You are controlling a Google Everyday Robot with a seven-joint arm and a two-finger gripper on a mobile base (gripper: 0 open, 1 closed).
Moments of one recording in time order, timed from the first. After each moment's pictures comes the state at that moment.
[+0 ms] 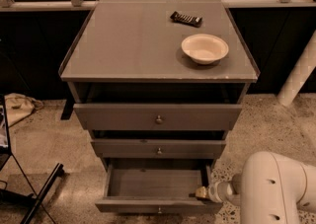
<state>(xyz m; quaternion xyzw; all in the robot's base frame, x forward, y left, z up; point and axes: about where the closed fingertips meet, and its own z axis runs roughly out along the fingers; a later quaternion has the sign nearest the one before) 0.511 -0.229 0.169 0.01 0.95 0.28 0.13</state>
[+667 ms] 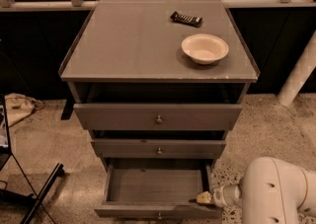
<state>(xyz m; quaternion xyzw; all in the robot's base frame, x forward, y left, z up) 0.483 -0.226 0.180 -0.01 0.93 0.36 0.10</state>
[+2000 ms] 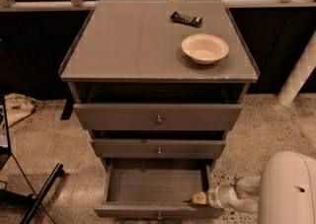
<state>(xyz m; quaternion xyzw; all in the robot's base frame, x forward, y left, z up) 0.474 -0.201 0.223 -0.06 0.93 0.33 0.14</state>
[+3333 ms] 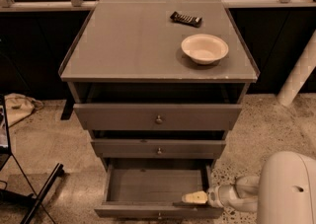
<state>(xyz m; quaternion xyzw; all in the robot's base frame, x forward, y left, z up) 0.476 -0.201 0.222 -0.05 0.93 0.33 0.14</state>
